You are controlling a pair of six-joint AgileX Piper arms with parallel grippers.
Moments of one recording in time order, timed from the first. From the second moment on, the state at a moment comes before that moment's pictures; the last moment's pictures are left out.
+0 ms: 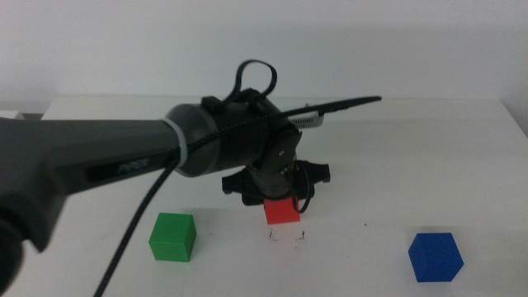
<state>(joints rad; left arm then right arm) -0.76 1.96 -1.40 0.22 0.72 -0.93 0.01 0.00 0.00 -0.05 0.30 0.10</state>
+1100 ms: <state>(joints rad) -0.76 2.02 -1.40 0.16 0.68 -0.83 0.01 0.00 0.00 -0.05 0.30 0.10</state>
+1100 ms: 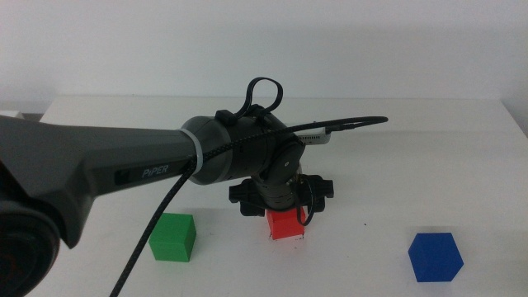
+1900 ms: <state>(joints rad) -0.39 1.56 -1.03 0.02 0.88 -0.31 0.01 0.00 0.00 -0.05 0.30 0.10</state>
